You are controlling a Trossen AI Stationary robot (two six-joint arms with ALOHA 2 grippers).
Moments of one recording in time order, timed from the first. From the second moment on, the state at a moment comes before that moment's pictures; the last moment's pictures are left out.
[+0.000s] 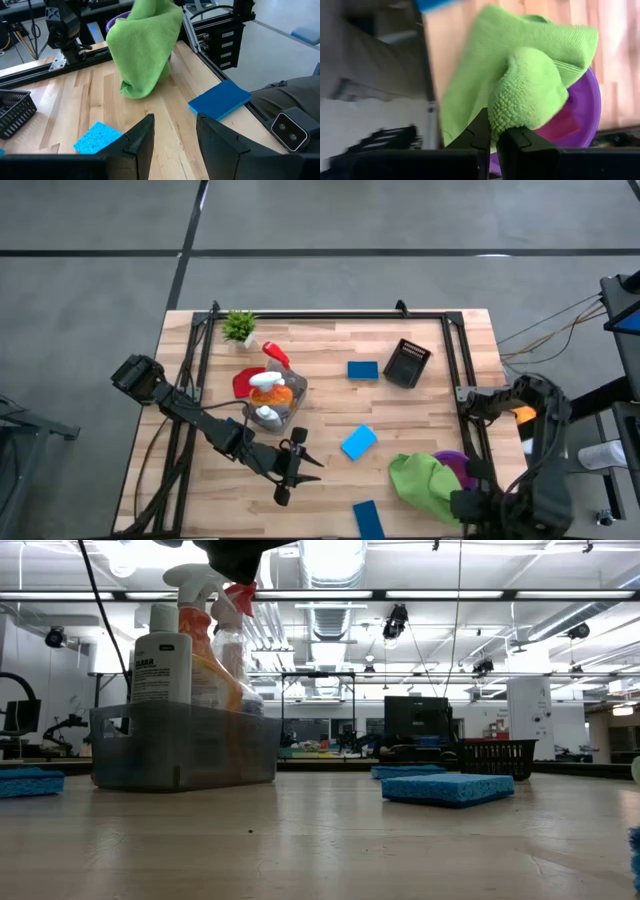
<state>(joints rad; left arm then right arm) -0.54 1.65 0.88 0.39 -0.29 0.05 1.18 1.74 1.80 -1.57 0.23 1.33</state>
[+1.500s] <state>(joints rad) -0.54 1.65 0.88 0.38 -0.29 0.07 1.01 1.54 1.18 -1.21 0.14 1.24</state>
